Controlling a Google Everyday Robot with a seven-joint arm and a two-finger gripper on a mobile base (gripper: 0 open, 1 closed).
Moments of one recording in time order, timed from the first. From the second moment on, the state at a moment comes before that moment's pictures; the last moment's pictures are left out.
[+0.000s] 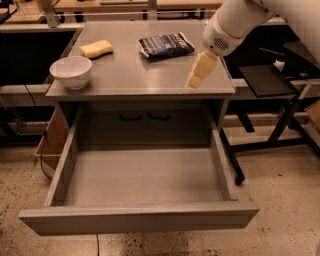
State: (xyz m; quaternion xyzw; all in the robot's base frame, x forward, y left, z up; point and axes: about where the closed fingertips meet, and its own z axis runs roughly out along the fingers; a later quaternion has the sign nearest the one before) arm 0.666 -0.109 0.934 -0.57 0.77 0.02 0.29
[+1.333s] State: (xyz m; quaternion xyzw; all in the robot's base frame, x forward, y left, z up) arm 0.836 -0.052 0.881 -0.46 0.79 0.11 0.39
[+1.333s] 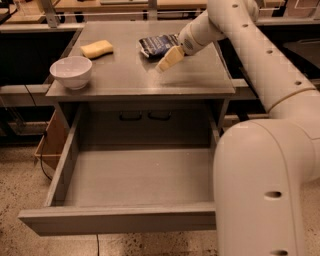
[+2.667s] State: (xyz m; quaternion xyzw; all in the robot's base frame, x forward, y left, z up) arm 0.919 -0.071 0.848 -0.37 0.81 0.09 0.44
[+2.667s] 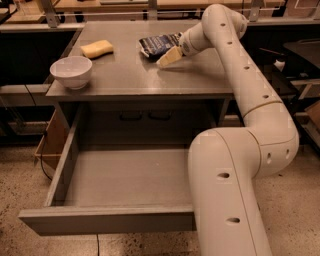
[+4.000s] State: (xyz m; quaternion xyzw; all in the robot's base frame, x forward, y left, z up) arm 0.925 -0.068 0.866 -0.37 0.79 0.11 0.48
